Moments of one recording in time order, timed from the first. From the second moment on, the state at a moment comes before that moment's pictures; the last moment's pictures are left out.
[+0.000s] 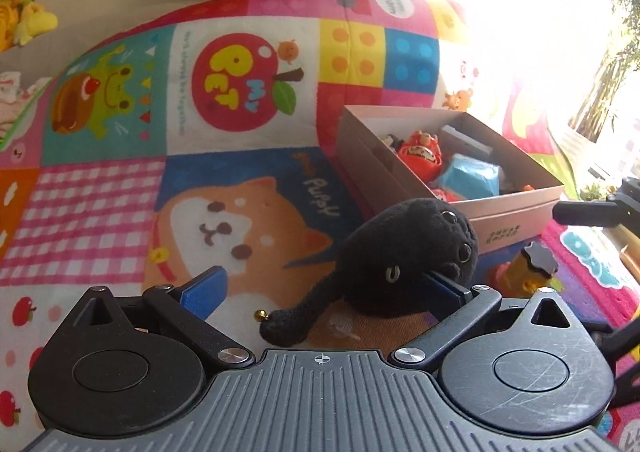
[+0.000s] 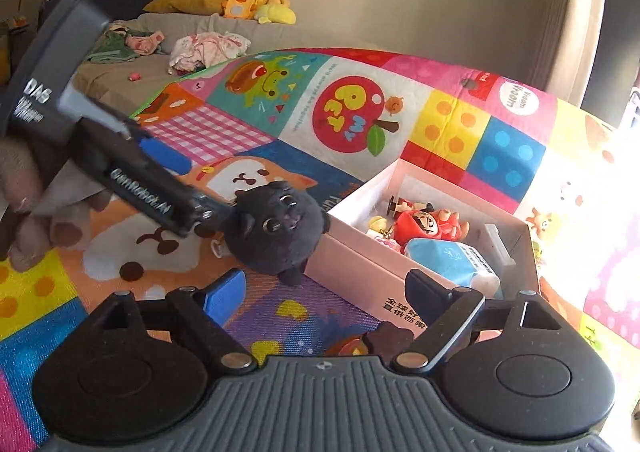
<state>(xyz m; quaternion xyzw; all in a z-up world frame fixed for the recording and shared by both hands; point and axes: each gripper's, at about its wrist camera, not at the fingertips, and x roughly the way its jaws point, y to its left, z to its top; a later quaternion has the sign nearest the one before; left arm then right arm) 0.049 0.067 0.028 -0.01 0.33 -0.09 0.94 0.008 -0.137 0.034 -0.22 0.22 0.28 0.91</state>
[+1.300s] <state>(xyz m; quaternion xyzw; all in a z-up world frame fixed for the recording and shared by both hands) -0.024 0.078 0.017 0.02 0.32 -0.20 0.93 0.075 -0.139 0.043 0.04 0.42 0.34 0.84</state>
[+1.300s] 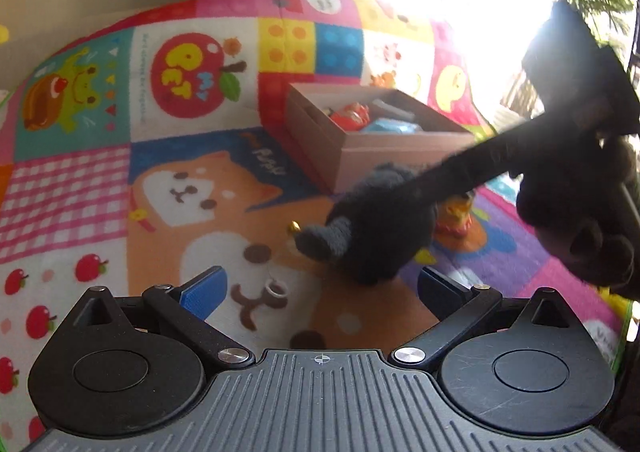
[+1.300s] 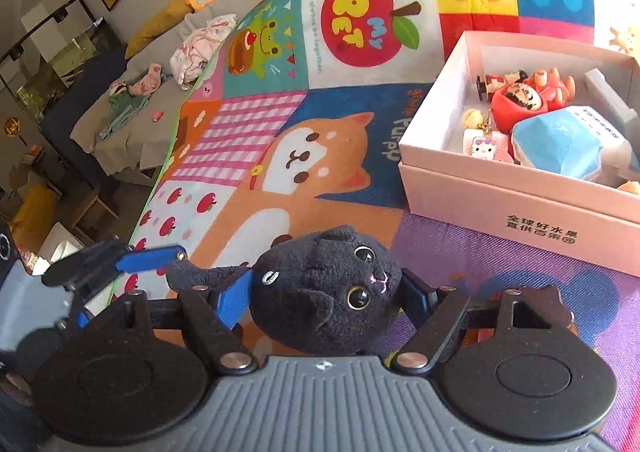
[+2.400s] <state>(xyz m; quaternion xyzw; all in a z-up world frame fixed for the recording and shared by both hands) 0.012 0.002 0.002 0.12 0.29 -0.20 0.93 0.037 -0.201 0.014 -0.11 0.33 0.22 0.91</state>
